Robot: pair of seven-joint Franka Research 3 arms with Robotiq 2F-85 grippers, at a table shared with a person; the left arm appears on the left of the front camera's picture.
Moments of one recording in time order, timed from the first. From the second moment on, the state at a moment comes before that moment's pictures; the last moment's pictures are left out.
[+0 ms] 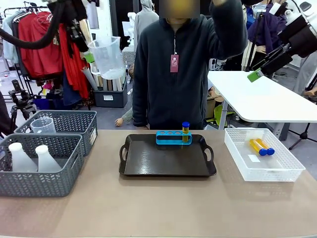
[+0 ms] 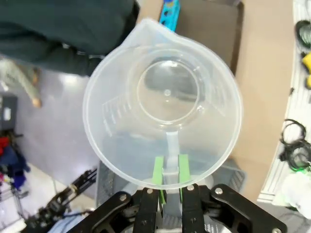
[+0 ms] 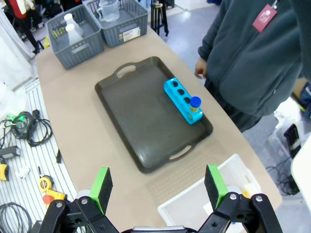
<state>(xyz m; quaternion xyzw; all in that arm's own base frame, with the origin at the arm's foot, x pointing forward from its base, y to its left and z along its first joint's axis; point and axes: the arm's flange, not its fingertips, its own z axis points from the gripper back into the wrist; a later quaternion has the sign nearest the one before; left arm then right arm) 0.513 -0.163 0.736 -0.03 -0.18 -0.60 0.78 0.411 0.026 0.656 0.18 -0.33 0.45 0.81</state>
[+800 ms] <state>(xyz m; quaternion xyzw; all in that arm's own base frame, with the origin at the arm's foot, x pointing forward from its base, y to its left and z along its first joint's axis) 0.535 -0.277 0.658 -0.05 -0.12 -0.70 0.70 0.411 0.026 0.656 0.18 -0.33 0.45 0.81</state>
